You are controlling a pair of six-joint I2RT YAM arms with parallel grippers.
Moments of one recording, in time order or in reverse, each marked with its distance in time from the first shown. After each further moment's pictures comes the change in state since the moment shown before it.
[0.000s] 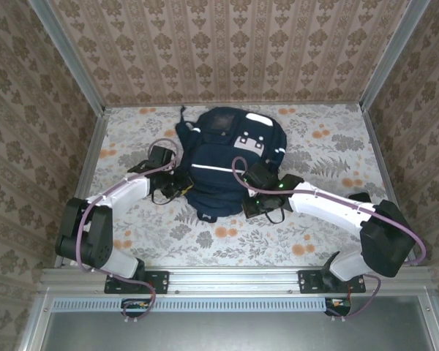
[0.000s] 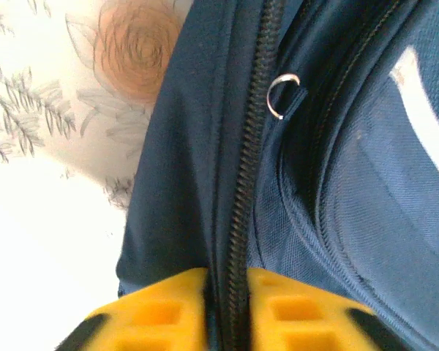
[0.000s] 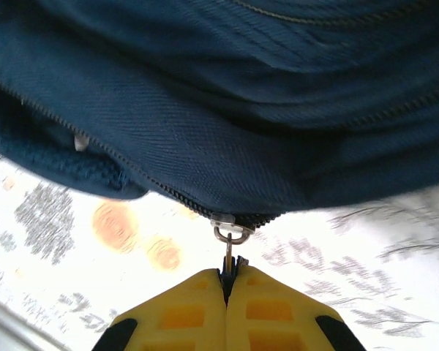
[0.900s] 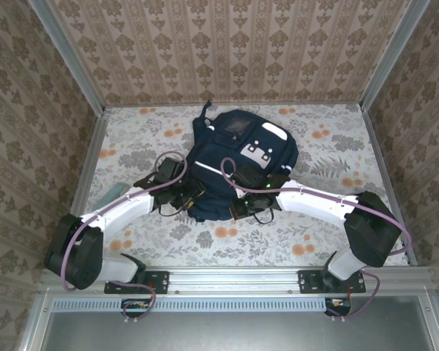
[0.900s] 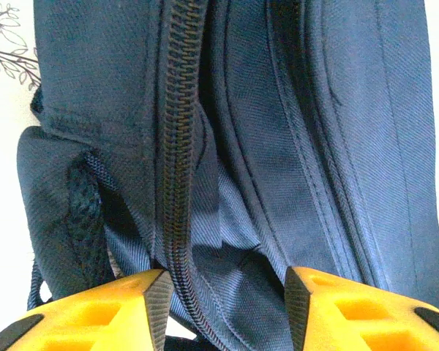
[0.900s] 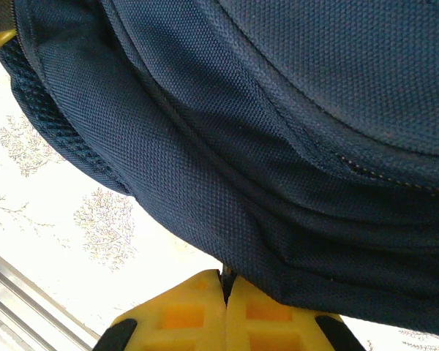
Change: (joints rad) left arm -0.193 -0.145 -0.116 0.045 -0.088 -0.271; right arm 0.031 0.110 0.059 0.063 -0.072 0.061
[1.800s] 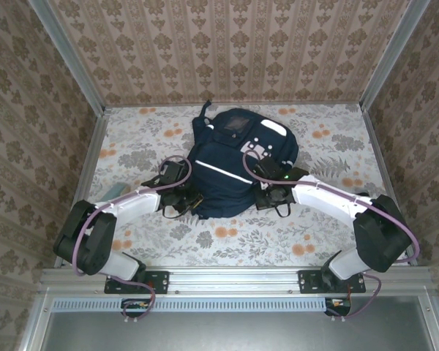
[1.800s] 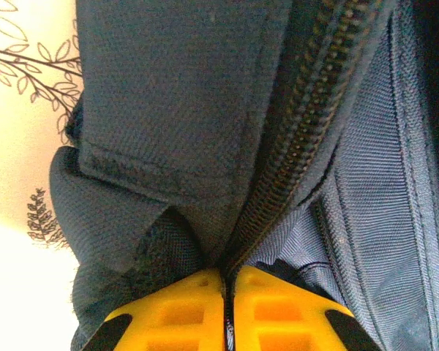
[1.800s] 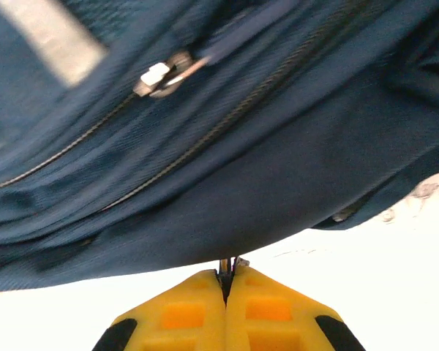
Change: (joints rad) left arm 0.013 0.109 -0.045 0.092 0.002 0.022; right arm -0.212 -0.069 -0.064 -0.109 0.204 -0.095
